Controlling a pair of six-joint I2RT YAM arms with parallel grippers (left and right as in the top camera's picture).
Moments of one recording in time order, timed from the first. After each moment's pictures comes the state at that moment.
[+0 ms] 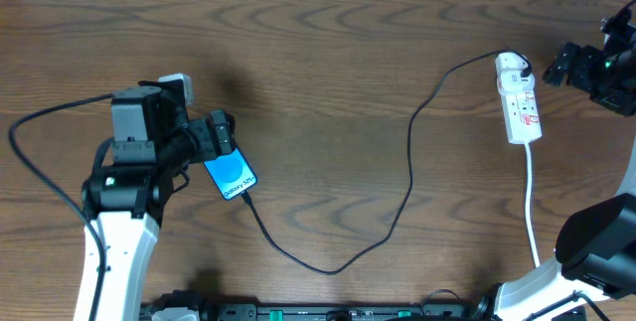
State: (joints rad) left arm 0.02 1.08 0.94 -0.68 0.21 -0.22; right arm -0.41 1.83 1.85 -1.27 -0.14 0.04
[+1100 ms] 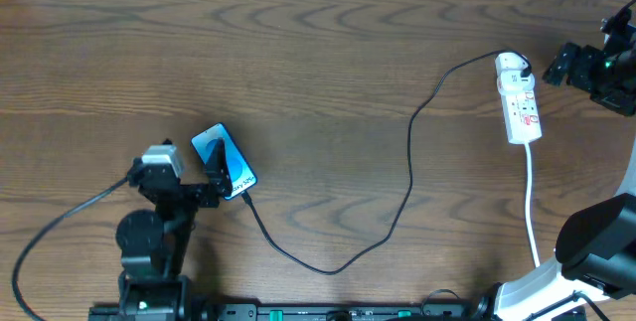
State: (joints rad) left arm 0.03 0.38 0.22 0.03 0.15 -0.22; right arm -0.41 1.83 1.85 -1.27 -0.14 0.04
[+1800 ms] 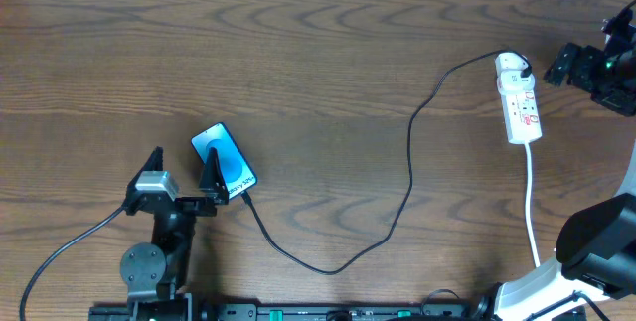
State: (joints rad) left arm 0.05 0.17 0.07 0.16 0.13 -0.22; right arm -0.41 1.83 1.85 -1.27 -0.14 0.04
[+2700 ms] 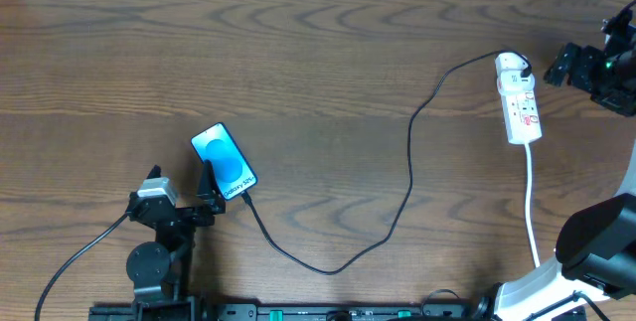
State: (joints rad) left arm 0.10 0.01 0.01 -0.10 0.08 -0.21; right arm -0.41 1.83 1.85 -1.27 -0.14 0.04
